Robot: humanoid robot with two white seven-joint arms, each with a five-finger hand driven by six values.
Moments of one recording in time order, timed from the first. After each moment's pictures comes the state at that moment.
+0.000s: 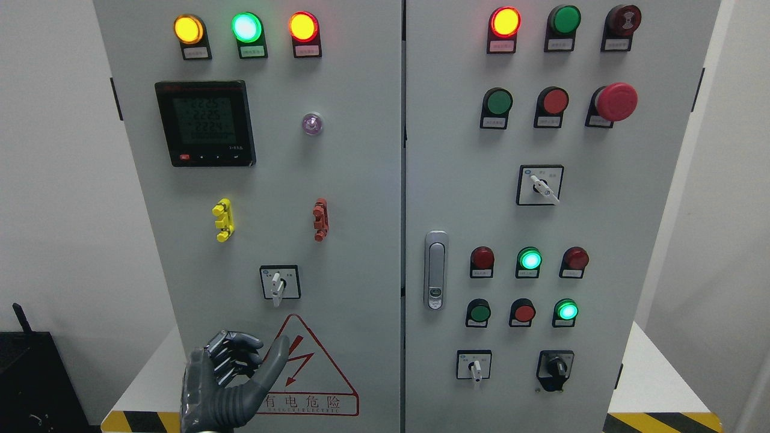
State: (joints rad) left arm -0.20 -0.01 -0.14 -2.05 -0.03 0.44 0.39; right arm 0.07 0.12 -0.08 -0.11 0.15 0.12 0.08
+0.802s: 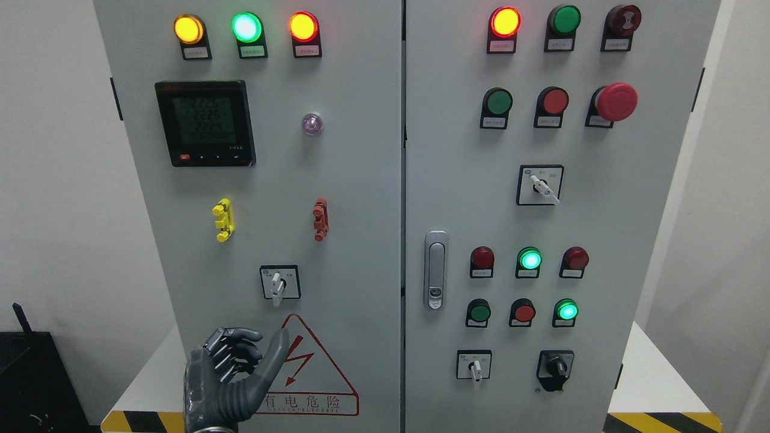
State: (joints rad) left arm -0.22 -0.07 -0.10 -2.02 -0.07 0.45 0.40; right arm 0.07 0.12 -0.08 -0.11 0.15 0.12 0.08
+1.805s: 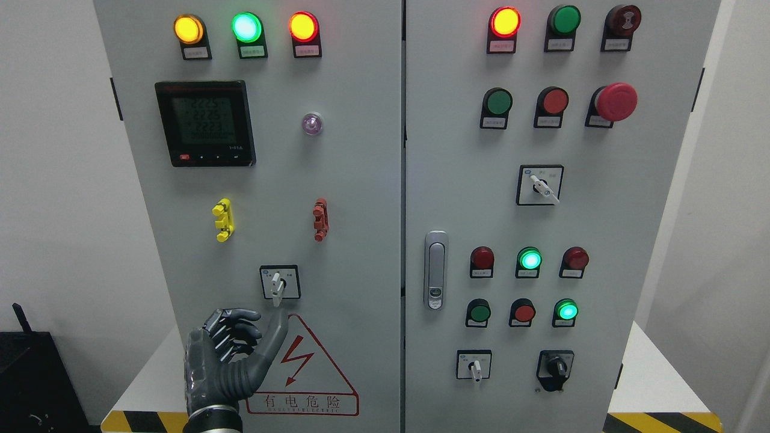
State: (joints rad) left arm -0.29 -0.12 -0.07 -1.98 -0.15 0.46 0.36; right arm 0.07 0.12 -0.08 -0.11 0.15 0.12 0.08
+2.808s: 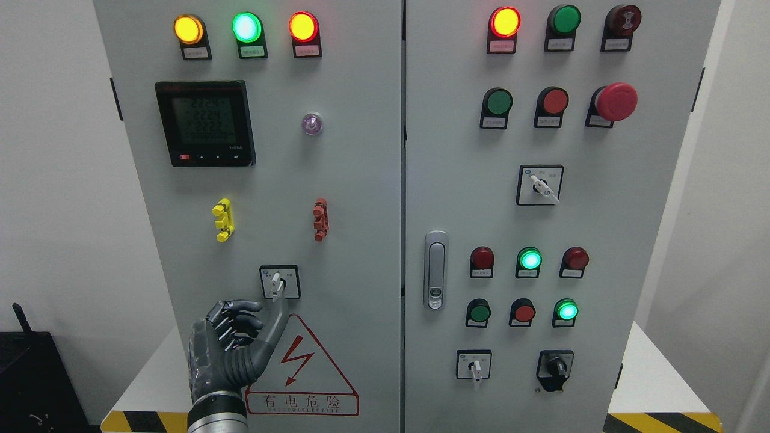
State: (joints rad) left arm -0.34 -0.14 -0.06 -1.96 -0.16 0.52 0.37; right arm 0.07 0.12 -0.08 -0.11 0.15 0.12 0.08
